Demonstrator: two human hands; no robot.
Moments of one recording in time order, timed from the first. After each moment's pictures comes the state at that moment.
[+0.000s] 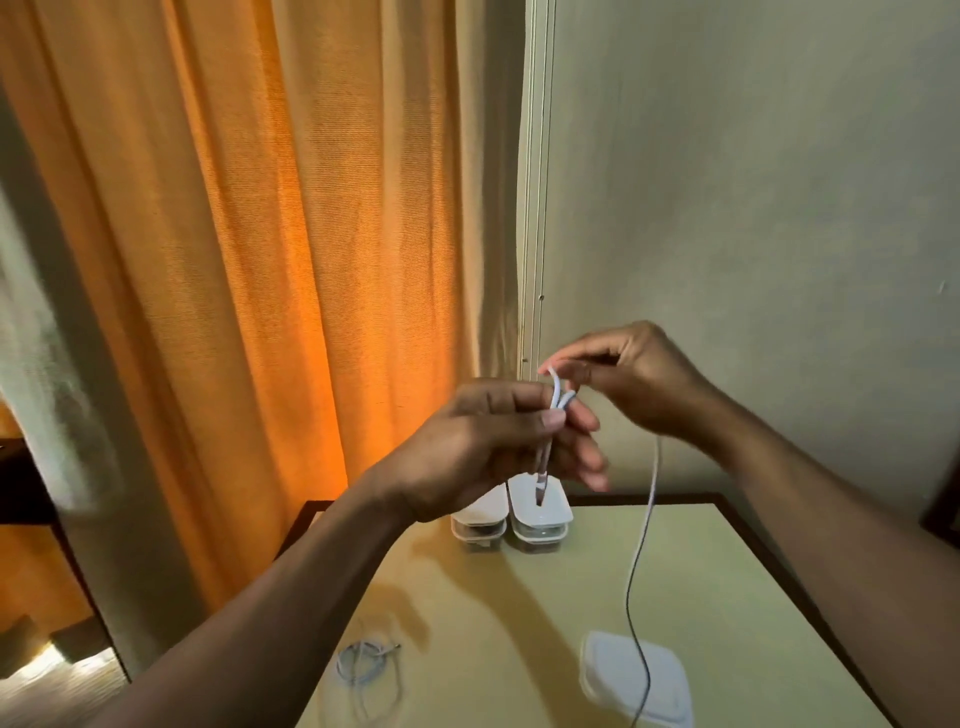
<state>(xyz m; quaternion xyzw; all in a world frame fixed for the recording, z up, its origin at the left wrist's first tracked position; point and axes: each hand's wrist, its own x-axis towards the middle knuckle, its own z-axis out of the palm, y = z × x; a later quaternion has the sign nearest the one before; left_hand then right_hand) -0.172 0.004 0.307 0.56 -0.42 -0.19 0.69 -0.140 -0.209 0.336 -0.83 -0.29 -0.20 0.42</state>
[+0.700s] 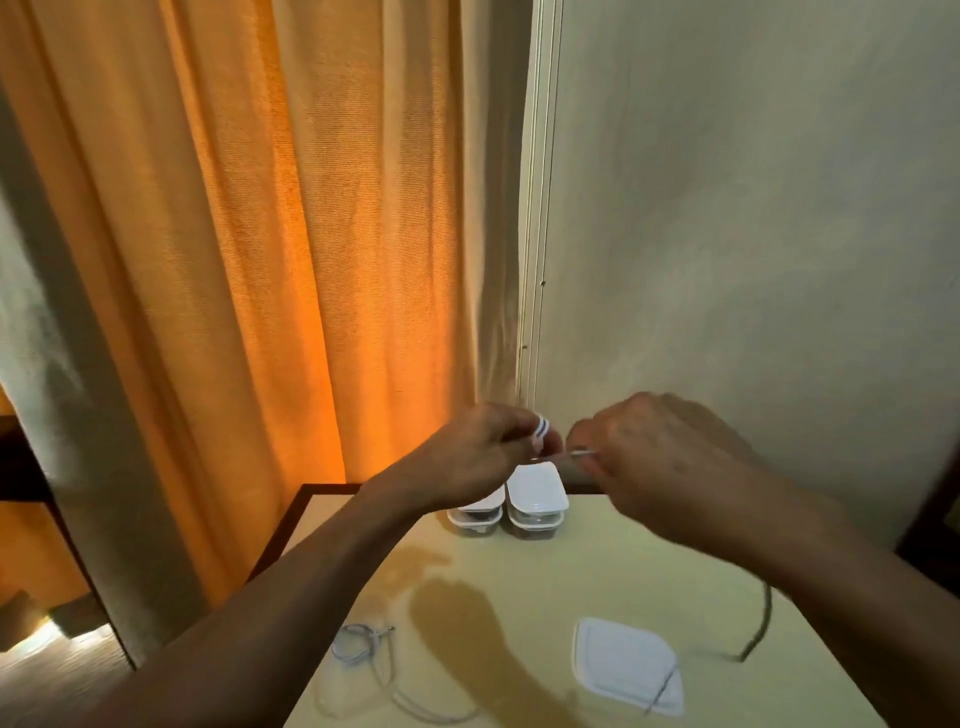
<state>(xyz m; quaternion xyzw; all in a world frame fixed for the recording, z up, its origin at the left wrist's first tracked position) -0.139 0.001 0.267 0.82 -0.34 -0.01 0.47 -0.224 -0.186 0.322 -0.96 -0.19 -0.15 -0.11</state>
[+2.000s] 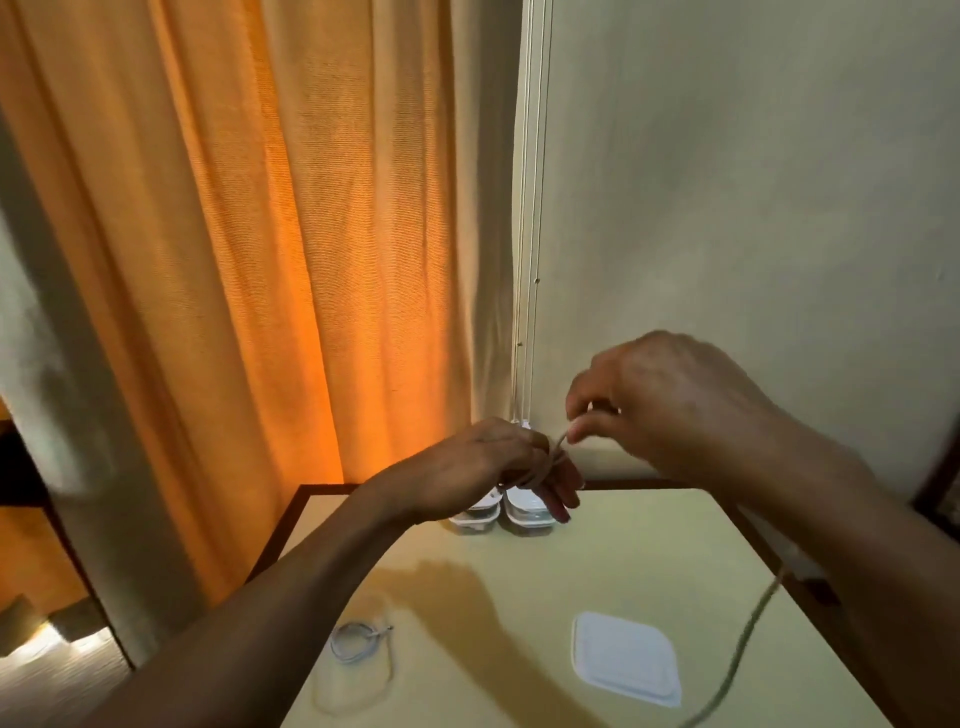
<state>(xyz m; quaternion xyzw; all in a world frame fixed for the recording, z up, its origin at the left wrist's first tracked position) -0.156 0.002 0.276 0.73 -0.40 -0.18 0.52 -0.225 -0.187 0.359 -0.96 -0.20 -0.20 -0.05</state>
